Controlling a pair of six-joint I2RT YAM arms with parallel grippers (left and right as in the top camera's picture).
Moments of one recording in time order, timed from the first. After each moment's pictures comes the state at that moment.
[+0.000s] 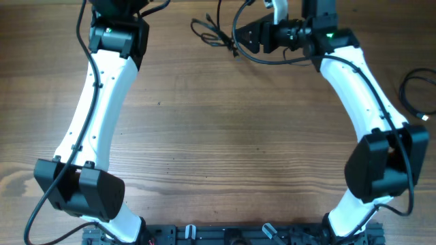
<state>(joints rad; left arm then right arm) -0.20 1.79 1.80 0.36 0.80 -1.78 0.21 1.91 1.63 -0.38 -0.83 0.05</state>
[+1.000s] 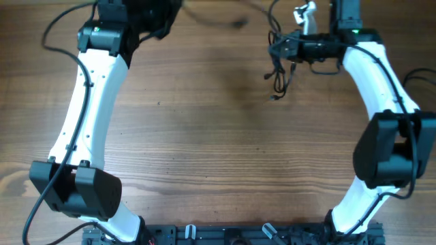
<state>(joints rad) -0.14 1.79 1.80 -0.63 0.30 -1.22 0.01 1.97 1.63 -0.69 -0.88 0.17</state>
